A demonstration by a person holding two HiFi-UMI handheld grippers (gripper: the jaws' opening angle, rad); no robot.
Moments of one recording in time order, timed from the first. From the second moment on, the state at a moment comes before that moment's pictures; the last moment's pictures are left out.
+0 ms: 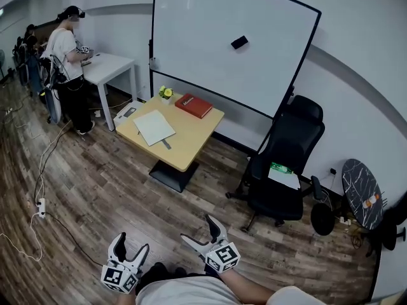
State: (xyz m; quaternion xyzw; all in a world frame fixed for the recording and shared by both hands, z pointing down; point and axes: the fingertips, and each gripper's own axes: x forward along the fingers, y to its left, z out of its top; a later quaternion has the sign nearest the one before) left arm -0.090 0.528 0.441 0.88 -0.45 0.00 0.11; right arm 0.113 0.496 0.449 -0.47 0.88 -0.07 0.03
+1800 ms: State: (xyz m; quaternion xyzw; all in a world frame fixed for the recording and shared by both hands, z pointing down) left arm -0.100 0.153 0.466 0.91 -0.39 -0.02 0.17; right arm 0.101 0.160 0.455 -0.48 0.87 -0.11 -0.01
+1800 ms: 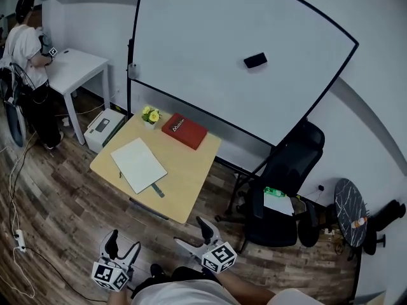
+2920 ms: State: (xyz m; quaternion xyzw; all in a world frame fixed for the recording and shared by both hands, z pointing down) left arm -0.087 -0.108 0.482 0.89 -0.39 0.00 0.23; right arm 0.123 -0.131 0.499 -0.42 0.89 -0.19 -0.02
